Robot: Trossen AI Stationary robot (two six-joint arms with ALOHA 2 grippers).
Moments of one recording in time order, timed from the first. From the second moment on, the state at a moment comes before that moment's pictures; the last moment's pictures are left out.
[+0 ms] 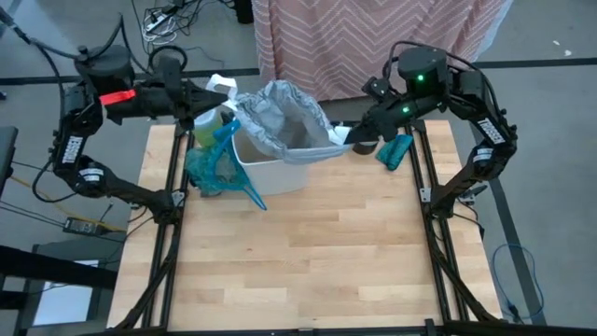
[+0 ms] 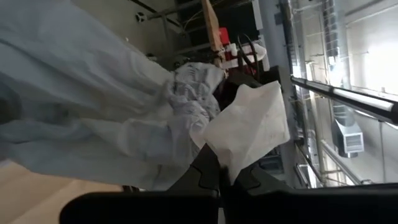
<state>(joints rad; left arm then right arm) 0.34 1.26 2.14 -0.98 0.14 -1.30 -0.23 1.56 2.31 -1.15 -0.52 0.80</state>
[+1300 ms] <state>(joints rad) 0.28 1.28 2.06 -1.35 -0.37 -1.01 -0.38 1.82 2.31 -1.06 -0.54 0.58</state>
